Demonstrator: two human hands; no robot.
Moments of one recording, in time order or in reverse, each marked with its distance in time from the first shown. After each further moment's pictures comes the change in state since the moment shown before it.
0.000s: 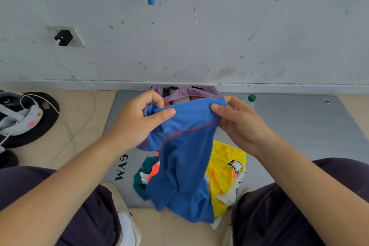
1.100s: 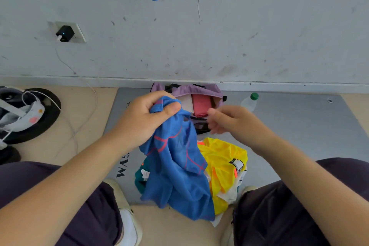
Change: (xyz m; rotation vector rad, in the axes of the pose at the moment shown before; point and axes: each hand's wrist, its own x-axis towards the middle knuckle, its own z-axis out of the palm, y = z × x) left_hand 0.000 0.007 0.003 -0.150 -0.104 -0.007; right_hand -0.001 0.004 -0.001 -0.782 -0.016 -0.047
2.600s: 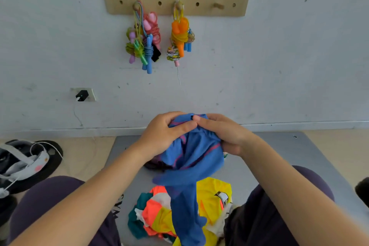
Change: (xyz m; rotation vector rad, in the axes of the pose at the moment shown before) left_hand -0.041 0.114 0.035 -0.023 -0.069 0.248; right_hand -0.088 -0.094 -0.044 0.550 -0.296 -0.116
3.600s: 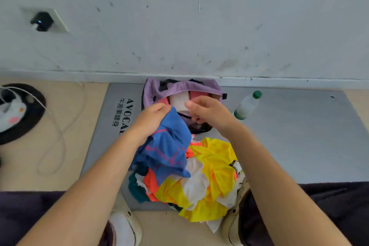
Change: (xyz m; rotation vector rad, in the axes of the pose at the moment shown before) left_hand 0.066 -0.264 -0.015 0.019 0.053 -0.643; right_hand 0.181 0.171 -0.069 -0.361 0.251 0.145
